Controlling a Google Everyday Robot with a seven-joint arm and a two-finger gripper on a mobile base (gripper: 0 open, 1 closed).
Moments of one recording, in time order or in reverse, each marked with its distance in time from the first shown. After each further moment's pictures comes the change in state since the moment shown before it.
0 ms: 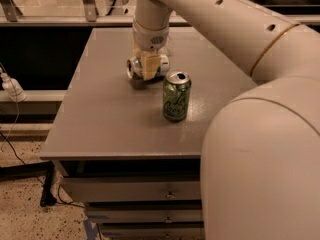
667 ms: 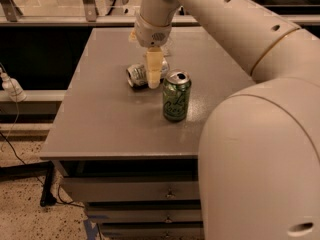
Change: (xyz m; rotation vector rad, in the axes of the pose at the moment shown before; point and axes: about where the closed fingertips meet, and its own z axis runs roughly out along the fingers) arm -0.008 -0.006 -0.004 -0.008 -0.125 0.063
